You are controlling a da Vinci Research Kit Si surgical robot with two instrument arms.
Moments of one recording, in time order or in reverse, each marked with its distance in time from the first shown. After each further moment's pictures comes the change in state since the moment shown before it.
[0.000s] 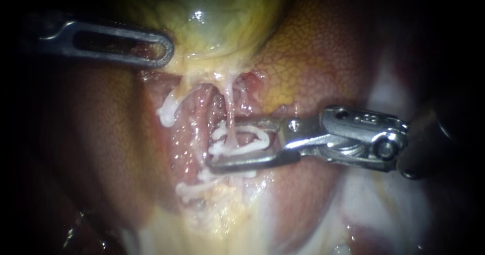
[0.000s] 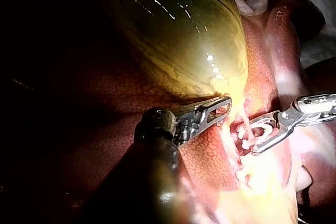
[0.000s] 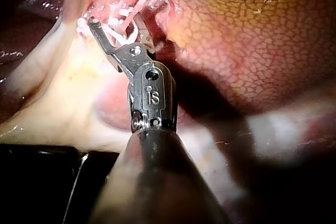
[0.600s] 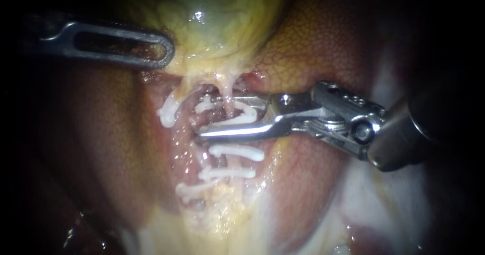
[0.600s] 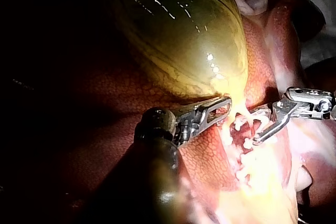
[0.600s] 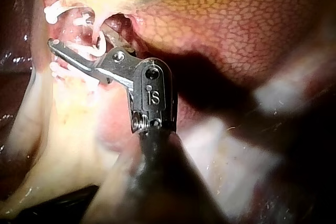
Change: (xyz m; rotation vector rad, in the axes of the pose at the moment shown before) right arm 0.001 0.003 0.001 0.248 0.192 0.090; left arm 0.000 0.000 0.000 -0.001 0.000 0.000
